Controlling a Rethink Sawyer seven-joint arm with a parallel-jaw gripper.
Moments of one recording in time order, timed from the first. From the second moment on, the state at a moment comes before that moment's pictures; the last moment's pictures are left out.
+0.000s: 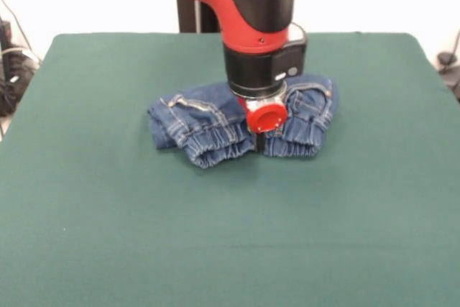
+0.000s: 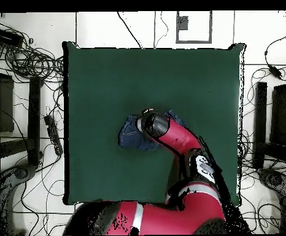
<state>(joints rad) -0.15 -0.36 -0.08 1.63 0.39 0.32 2.52</state>
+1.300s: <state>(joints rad) -0.37 -0.39 0.32 1.73 0.13 -0.32 2.52</state>
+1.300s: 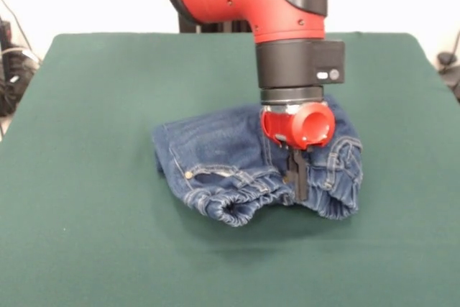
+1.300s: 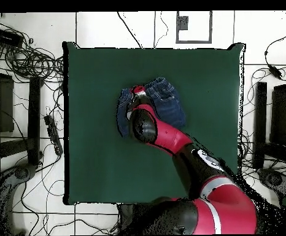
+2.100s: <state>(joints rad) -0.40 -0.28 0.41 1.70 0.08 -0.53 2.52</state>
